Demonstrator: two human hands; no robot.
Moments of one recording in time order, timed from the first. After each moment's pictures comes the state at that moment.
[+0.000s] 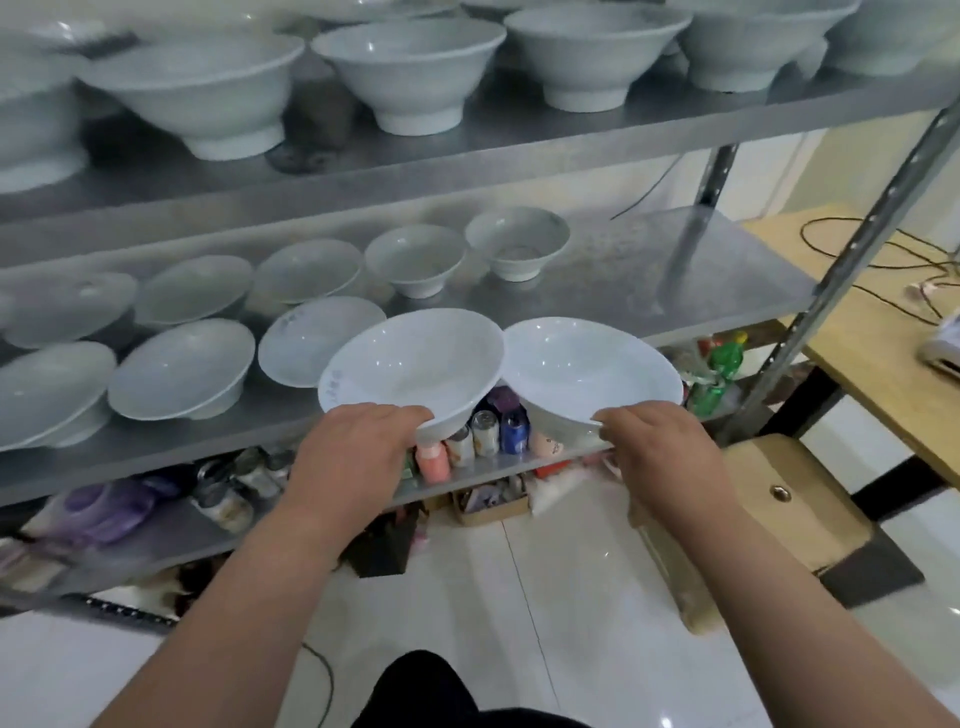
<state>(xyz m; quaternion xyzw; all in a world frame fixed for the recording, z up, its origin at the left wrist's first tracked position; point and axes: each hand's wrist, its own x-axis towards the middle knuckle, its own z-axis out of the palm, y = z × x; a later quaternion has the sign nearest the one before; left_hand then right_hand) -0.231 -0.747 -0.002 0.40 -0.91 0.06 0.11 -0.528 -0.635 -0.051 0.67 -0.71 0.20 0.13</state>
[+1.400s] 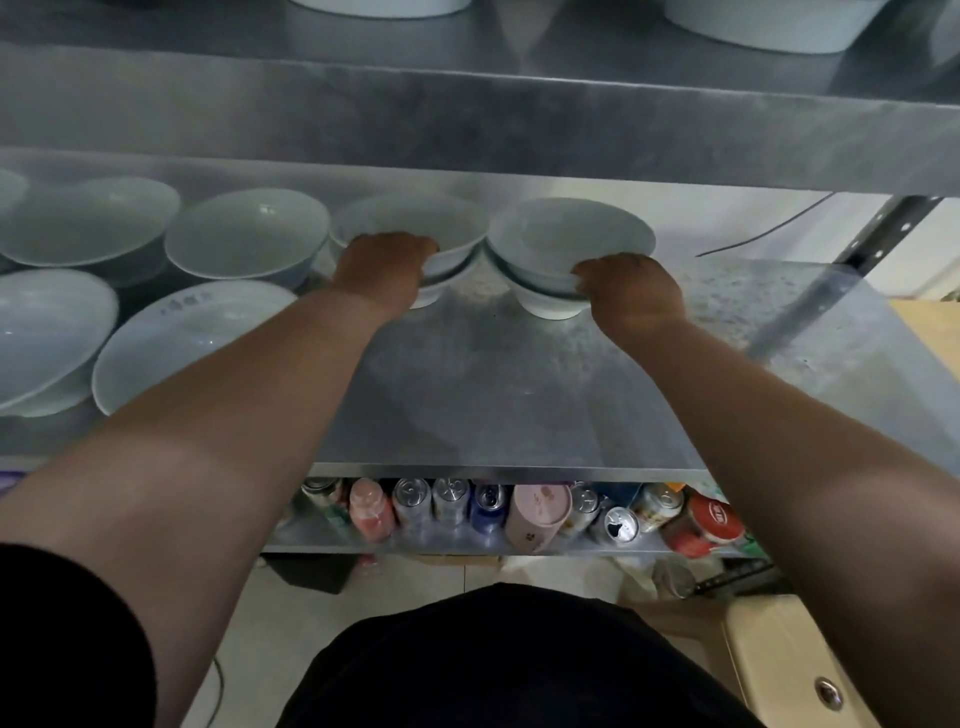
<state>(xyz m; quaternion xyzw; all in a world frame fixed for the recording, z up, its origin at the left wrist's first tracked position) -0.402 -1.105 -0.088 0.52 -0.85 0.06 0.06 -0.681 -1.032 -0.081 0.71 -0.70 0.03 0.09</state>
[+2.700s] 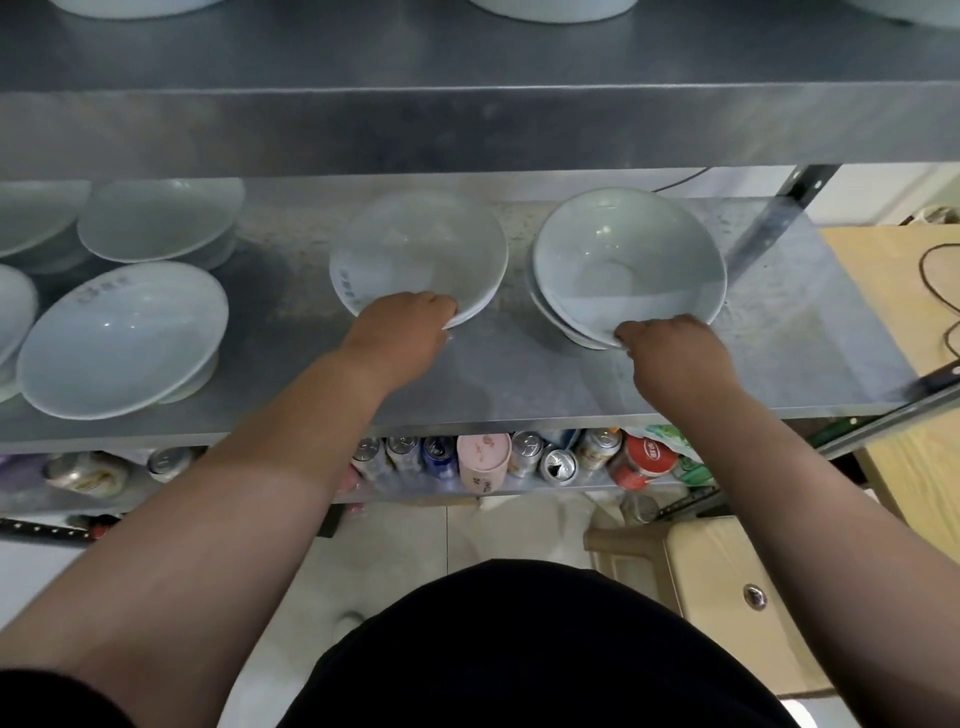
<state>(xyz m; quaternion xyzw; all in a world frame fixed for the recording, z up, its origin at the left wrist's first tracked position) -0.506 -0.993 -0.100 0.45 -0.89 0.00 0.03 -0.796 -0.898 -0.099 0.70 -0.71 -0.07 0.10</state>
